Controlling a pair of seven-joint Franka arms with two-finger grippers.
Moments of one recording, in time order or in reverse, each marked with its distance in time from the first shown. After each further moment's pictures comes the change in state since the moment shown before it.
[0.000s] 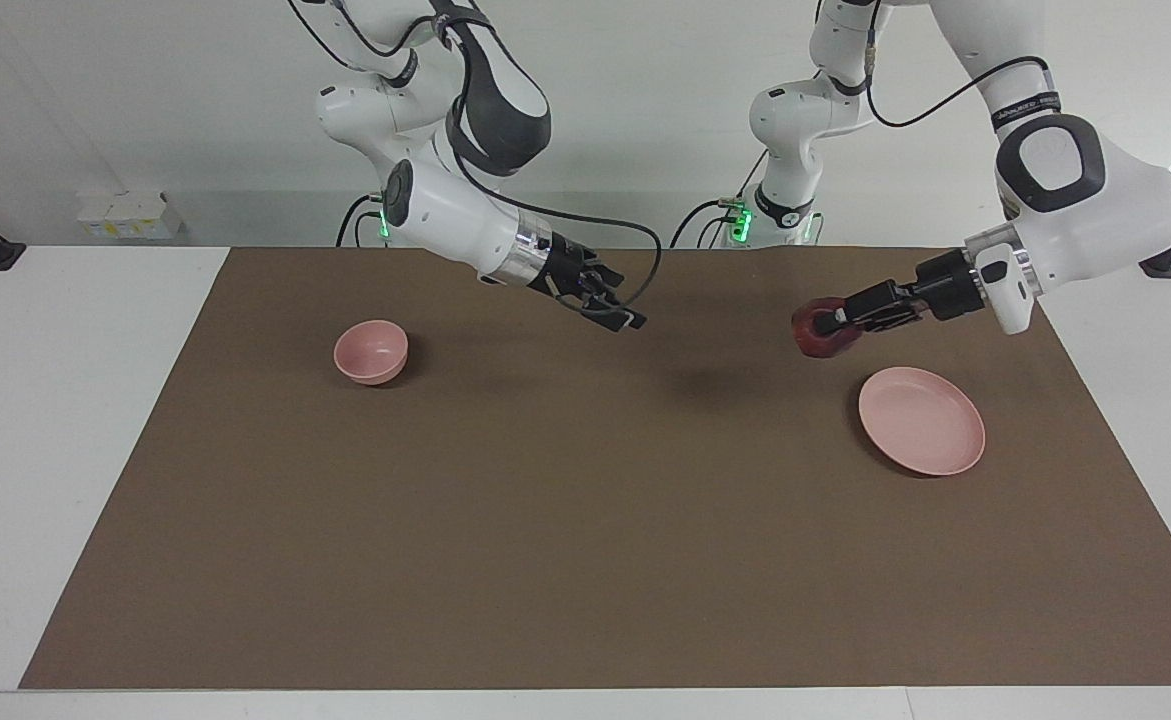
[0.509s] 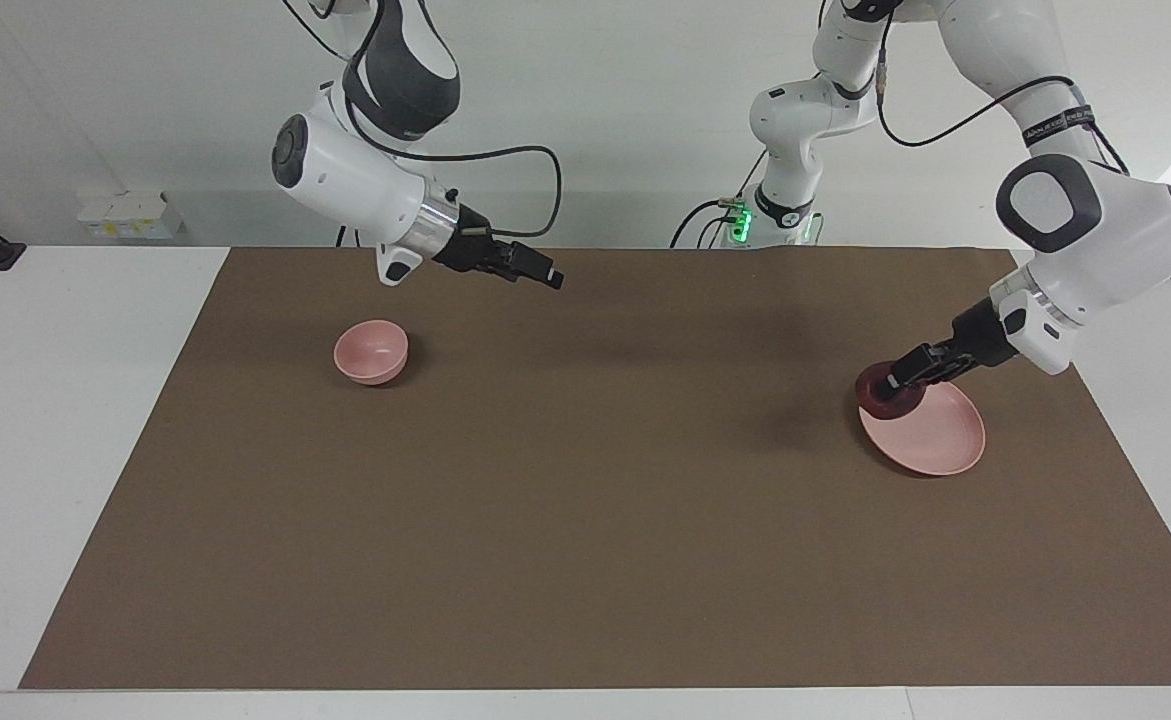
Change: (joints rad) left arm 0.070 0.071 0.004 0.109 0.168 0.045 0.015; right arm -0.110 -0.107 0.000 -0.058 -0.114 -0.165 -0.392
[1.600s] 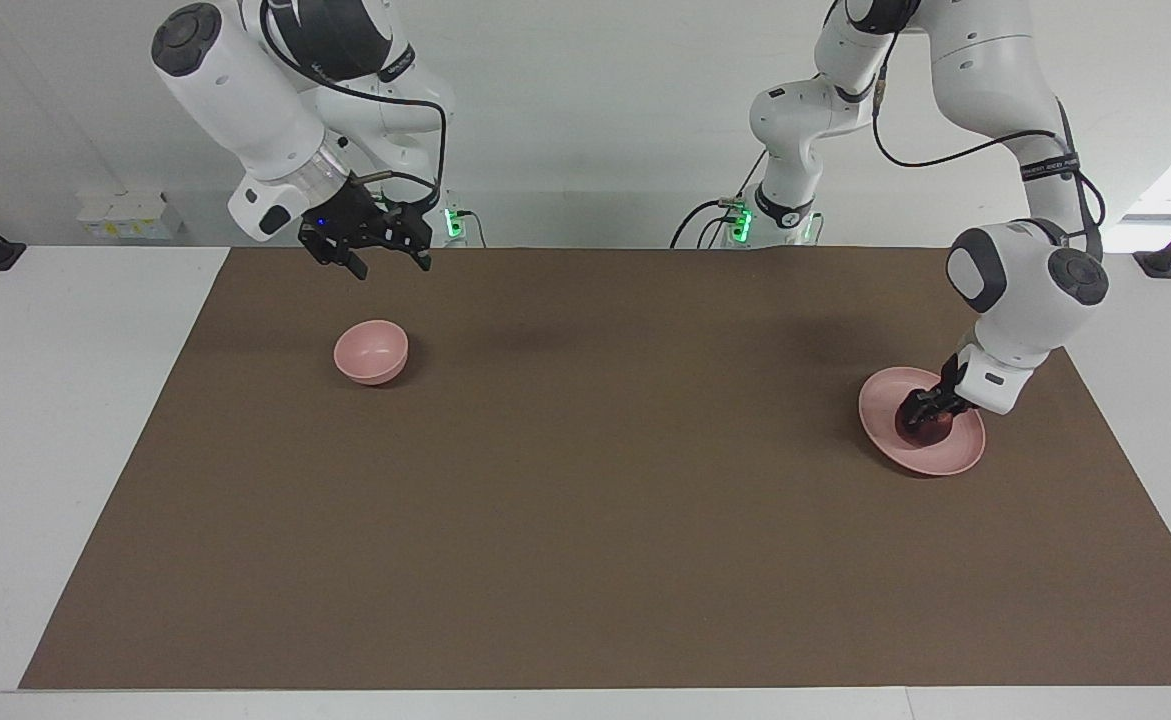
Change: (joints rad) left arm -0.002 0.112 0.041 -0.192 0.614 0.450 -0.008; right arm -0.266 -0.120 -0.001 0.092 -0.519 -0.364 -0.765
